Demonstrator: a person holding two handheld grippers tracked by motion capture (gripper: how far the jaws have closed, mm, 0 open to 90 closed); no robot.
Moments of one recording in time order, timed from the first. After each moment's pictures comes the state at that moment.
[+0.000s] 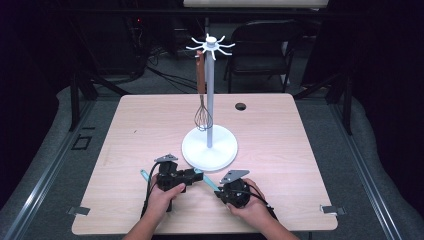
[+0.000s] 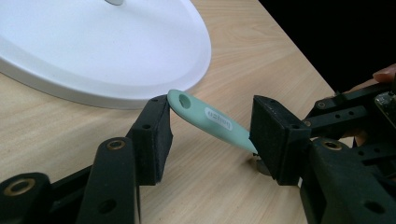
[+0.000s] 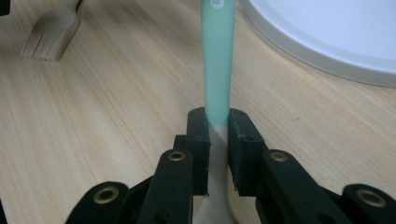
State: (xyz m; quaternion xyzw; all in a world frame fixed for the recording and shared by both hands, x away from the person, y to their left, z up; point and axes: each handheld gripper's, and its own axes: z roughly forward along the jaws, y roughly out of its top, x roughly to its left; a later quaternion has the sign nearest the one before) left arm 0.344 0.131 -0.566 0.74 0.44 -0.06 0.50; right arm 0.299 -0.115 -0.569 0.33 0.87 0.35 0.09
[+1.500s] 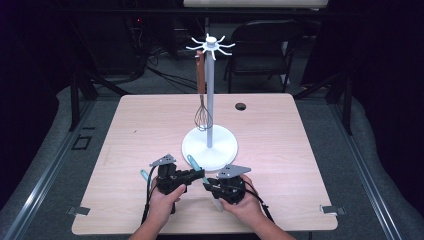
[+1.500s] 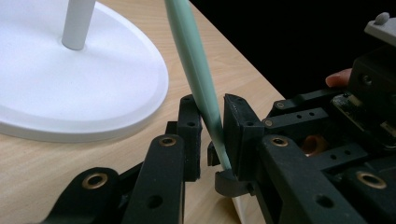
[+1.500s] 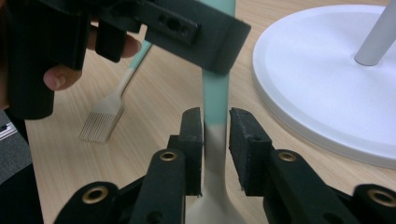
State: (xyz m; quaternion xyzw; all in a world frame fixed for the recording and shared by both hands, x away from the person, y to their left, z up) left arm 0.324 0.127 -0.543 0.72 0.41 -0.05 0.56; right arm 0.299 -0.100 -0.547 0.32 0.82 0.46 0.10
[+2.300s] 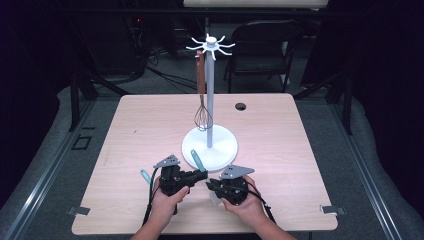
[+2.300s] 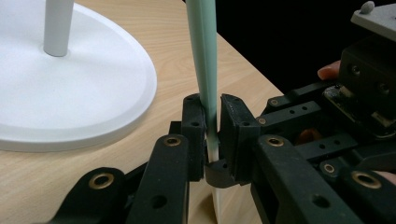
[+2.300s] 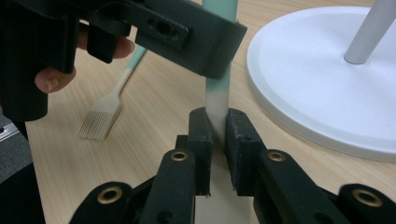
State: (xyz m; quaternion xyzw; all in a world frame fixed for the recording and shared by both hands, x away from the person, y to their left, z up) left arm 0.318 0.116 -0.539 0.73 0.39 -0.04 0.56; right arm 0.297 -0.106 -0.546 0.32 0.82 0.46 0.10
